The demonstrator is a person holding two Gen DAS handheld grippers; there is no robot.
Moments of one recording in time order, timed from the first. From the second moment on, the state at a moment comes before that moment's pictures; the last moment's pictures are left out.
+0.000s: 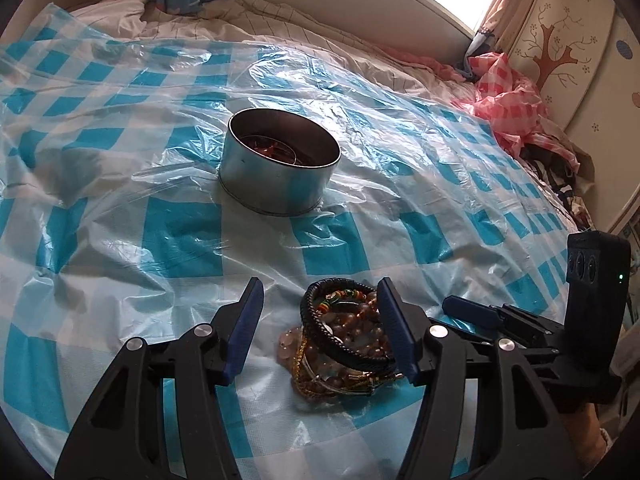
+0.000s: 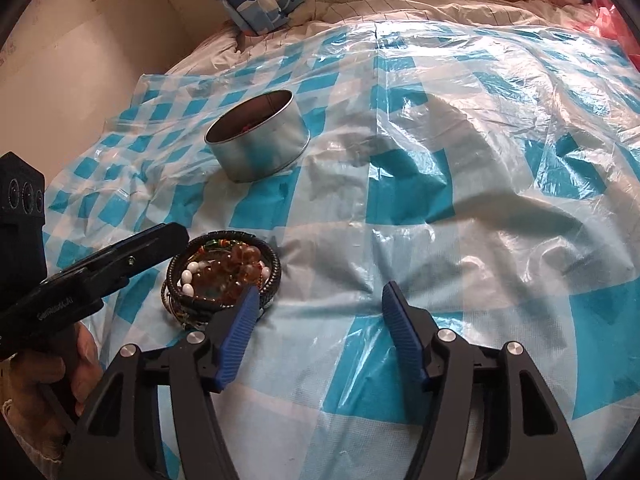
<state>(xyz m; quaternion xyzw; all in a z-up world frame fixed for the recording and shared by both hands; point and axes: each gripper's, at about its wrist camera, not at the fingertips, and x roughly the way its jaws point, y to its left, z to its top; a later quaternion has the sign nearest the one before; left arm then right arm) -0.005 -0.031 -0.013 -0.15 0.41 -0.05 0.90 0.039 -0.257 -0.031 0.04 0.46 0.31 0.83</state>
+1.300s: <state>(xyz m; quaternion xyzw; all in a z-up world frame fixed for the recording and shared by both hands) 0.002 -0.009 -0.012 -0.25 0.38 -0.09 0.89 0.049 -0.271 -0.031 0.11 0.45 0.31 0.83</state>
